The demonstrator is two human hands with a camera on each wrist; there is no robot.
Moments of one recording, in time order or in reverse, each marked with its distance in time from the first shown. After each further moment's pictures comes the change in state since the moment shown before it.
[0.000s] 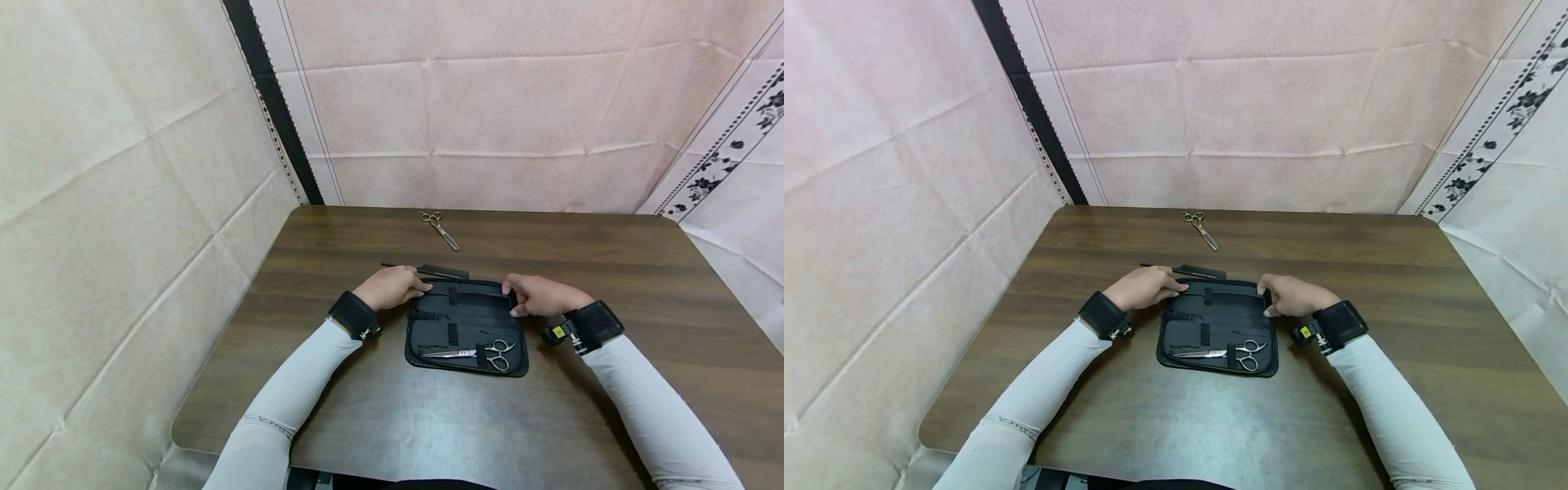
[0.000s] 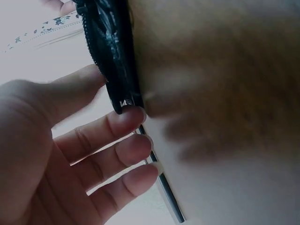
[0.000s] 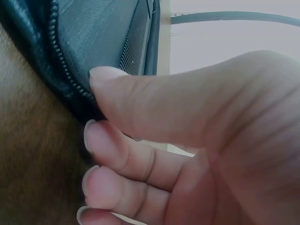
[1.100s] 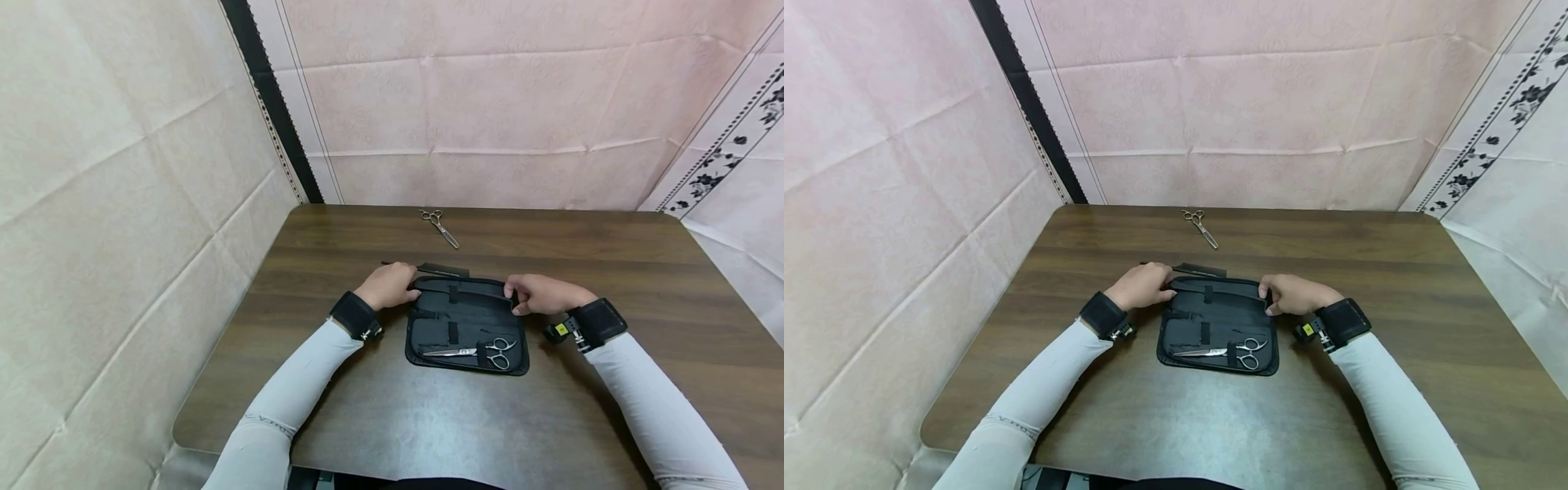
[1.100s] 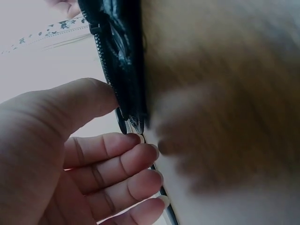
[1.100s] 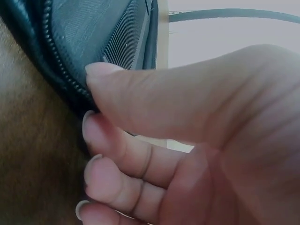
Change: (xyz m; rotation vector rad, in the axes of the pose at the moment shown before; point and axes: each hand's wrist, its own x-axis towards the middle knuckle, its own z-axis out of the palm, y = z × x) left_hand 0.004 0.006 -0.002 0.009 -0.022 -0.216; right_hand 0.000 0.004 -0.002 0.007 -0.030 -0.017
